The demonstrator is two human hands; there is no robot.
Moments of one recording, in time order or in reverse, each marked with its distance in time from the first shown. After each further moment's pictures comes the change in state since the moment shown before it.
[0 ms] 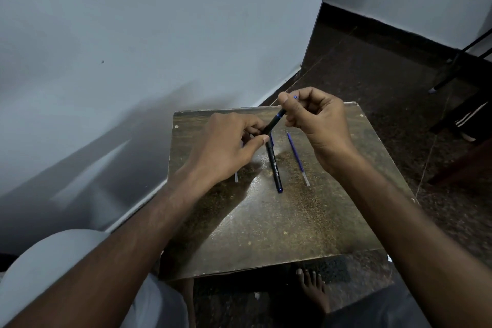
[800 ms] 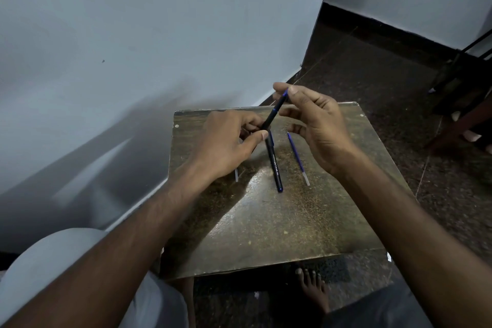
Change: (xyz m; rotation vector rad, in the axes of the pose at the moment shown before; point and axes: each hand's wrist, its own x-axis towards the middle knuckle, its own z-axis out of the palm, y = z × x) left_hand 0.002 0.003 -0.003 -0.087 -0.015 -0.057; right_hand -0.001 -0.002 -0.001 0.082 -0.099 0.121
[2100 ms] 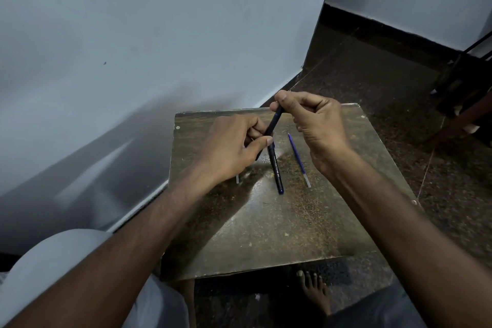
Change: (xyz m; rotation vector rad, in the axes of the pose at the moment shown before) left_hand -0.001 0.005 0.004 0.033 -0.054 0.028; right_hand 0.004 0.002 0.011 -0.017 0.145 -0.069
